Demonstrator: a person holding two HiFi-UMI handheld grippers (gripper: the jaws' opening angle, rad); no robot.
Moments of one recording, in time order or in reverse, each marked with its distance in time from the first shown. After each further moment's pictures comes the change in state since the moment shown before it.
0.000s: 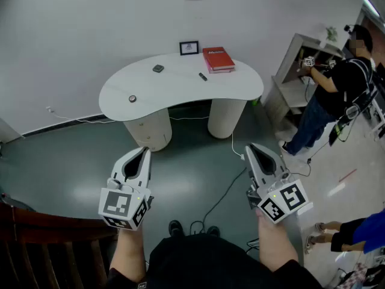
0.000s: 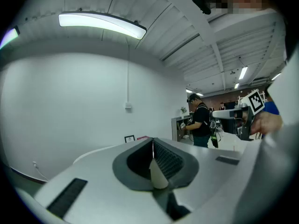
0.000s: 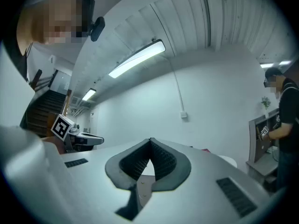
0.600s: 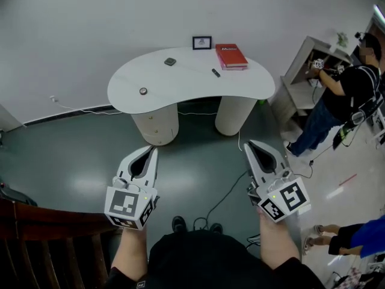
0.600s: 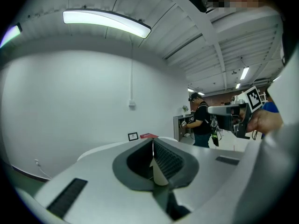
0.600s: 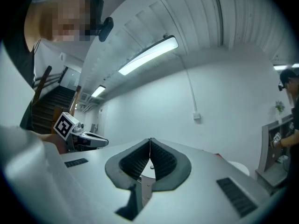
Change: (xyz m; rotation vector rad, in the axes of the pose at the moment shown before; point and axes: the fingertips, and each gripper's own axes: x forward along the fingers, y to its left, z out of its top) left arm -0.018 0.038 -0.023 -0.008 0.013 0.006; right arm 0.049 0.054 -0.006 -0.070 0.001 0.095
